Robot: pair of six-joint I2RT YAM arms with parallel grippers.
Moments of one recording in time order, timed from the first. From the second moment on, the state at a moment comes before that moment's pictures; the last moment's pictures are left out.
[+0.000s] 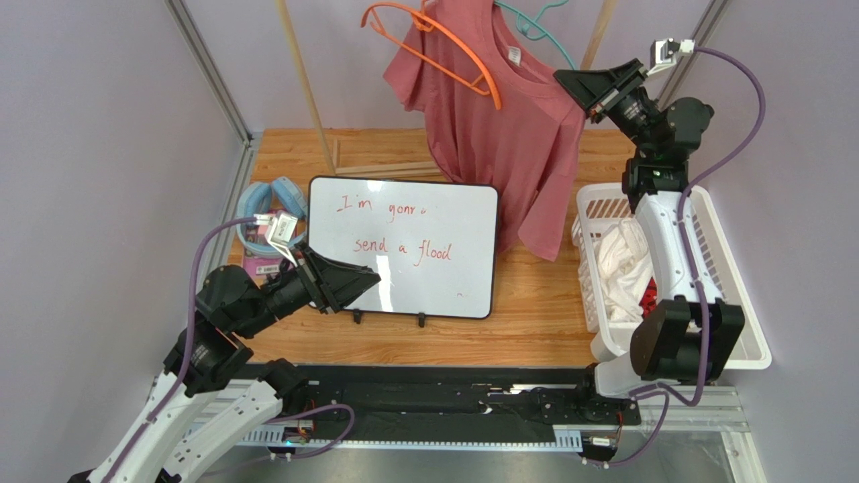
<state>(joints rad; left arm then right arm) -0.65 0.47 0.85 -0.40 0.31 -0.76 -0.08 1.49 1.44 0.56 -0.77 1.33</state>
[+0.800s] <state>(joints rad) -0.77 1.07 1.10 -0.05 0.48 -0.77 0.04 1.04 1.24 -0.42 -0.27 0.47</state>
